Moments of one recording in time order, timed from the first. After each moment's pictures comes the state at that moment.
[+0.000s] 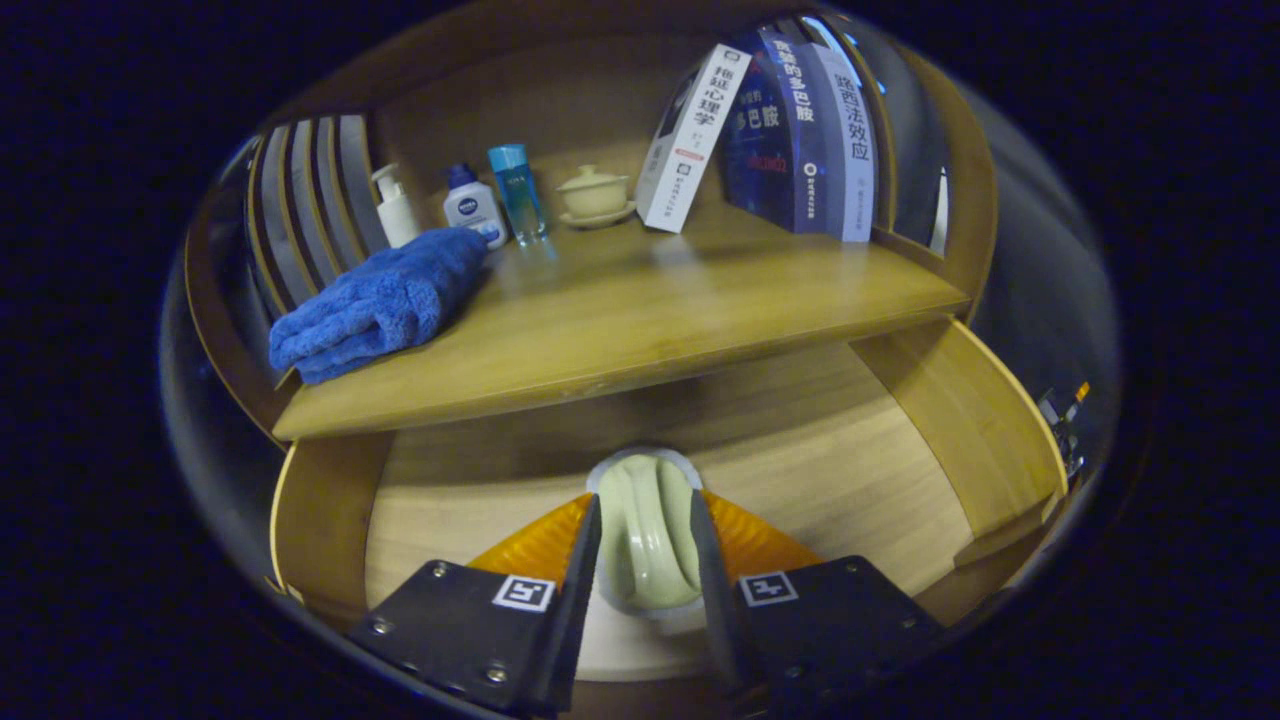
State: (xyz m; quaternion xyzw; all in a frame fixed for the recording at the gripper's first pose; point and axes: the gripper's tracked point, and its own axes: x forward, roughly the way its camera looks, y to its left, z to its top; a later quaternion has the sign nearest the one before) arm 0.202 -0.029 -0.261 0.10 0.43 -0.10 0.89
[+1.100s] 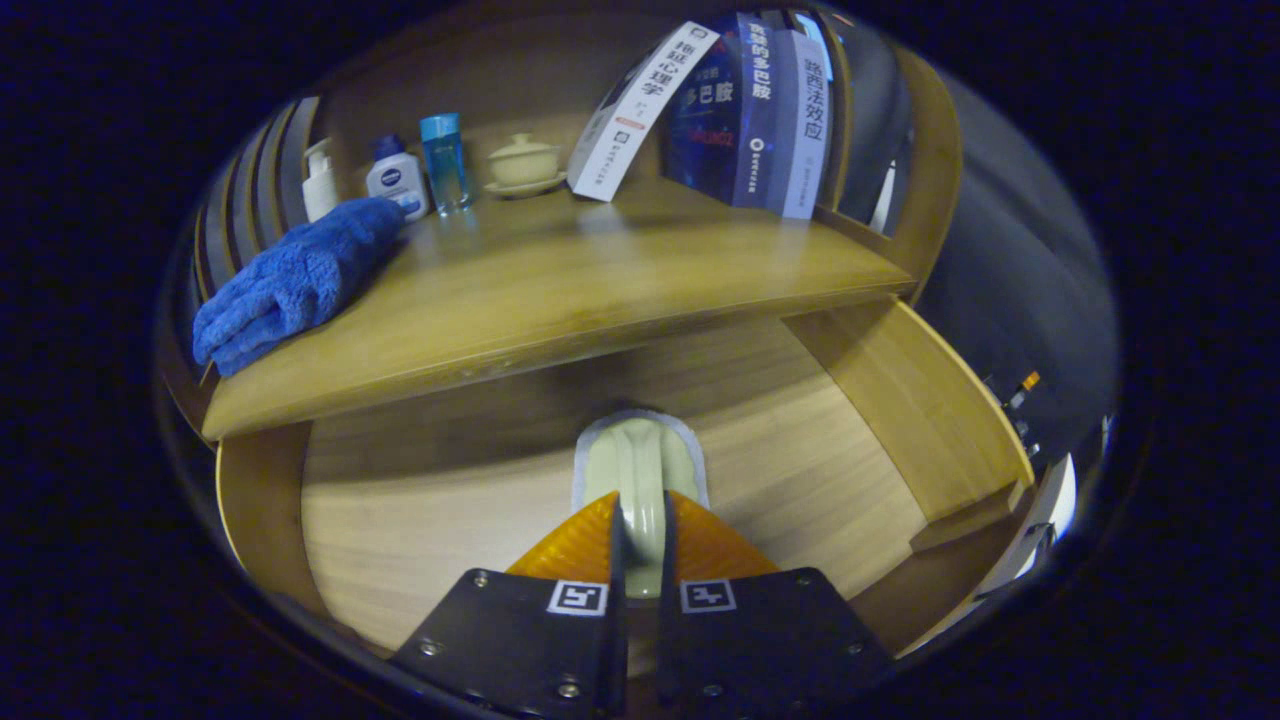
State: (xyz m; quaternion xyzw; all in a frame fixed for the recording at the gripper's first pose) arm 0.193 -0.061 -0.265 0.07 0.44 -0.21 0.87
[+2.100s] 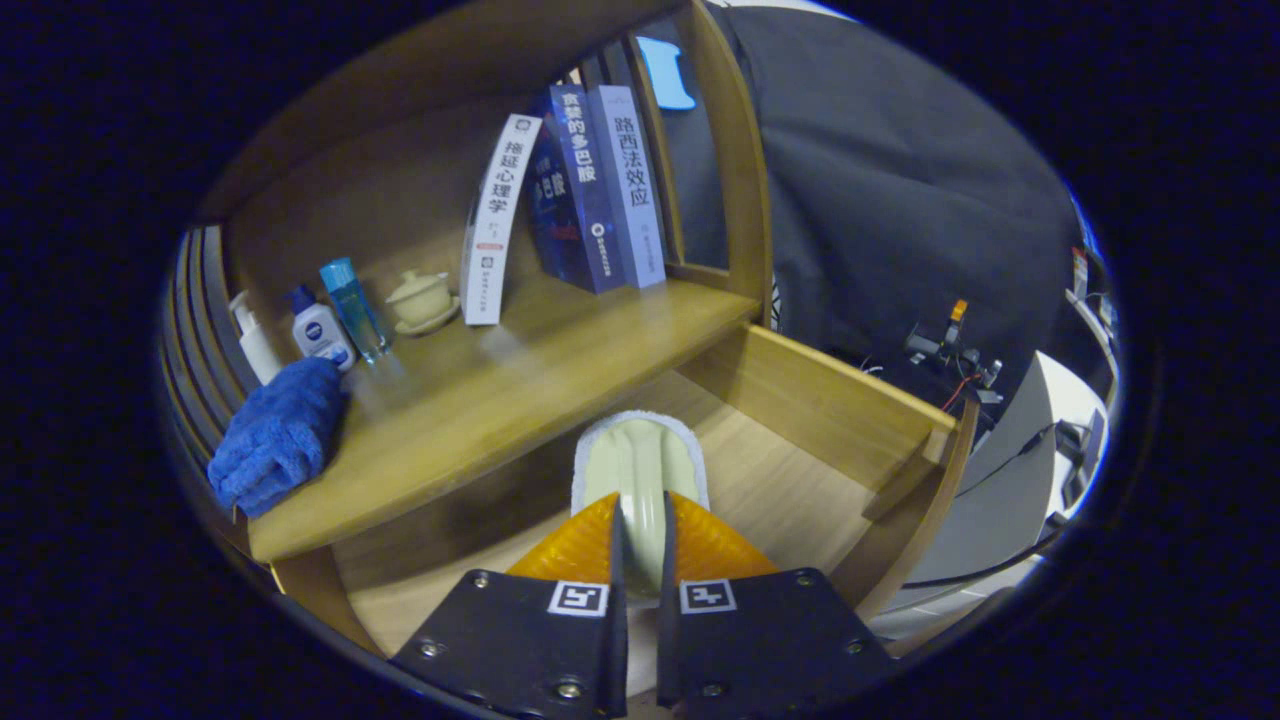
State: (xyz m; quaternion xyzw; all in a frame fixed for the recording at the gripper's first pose) arm 0.182 -0.096 -0.200 0.14 0.32 -0.34 0.87
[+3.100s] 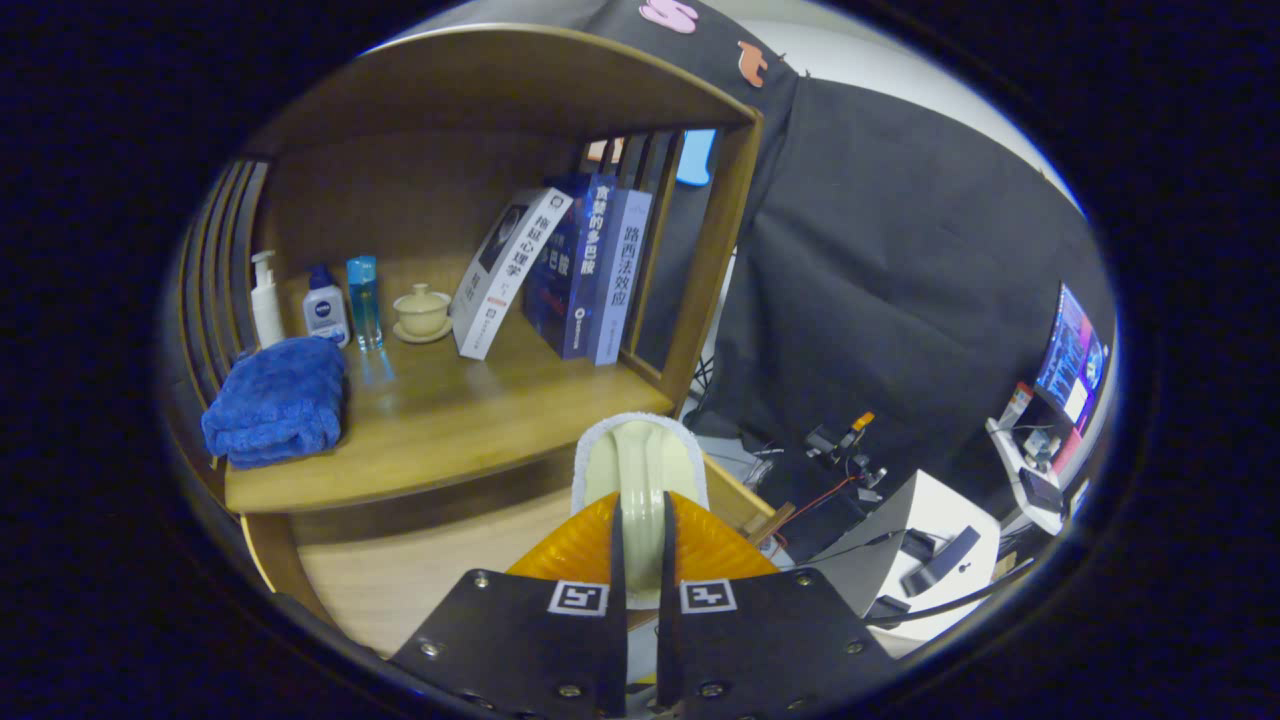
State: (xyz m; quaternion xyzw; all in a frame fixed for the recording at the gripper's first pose) arm 0.139 -0.097 -0.070 -0.02 0.31 -0.39 0.87
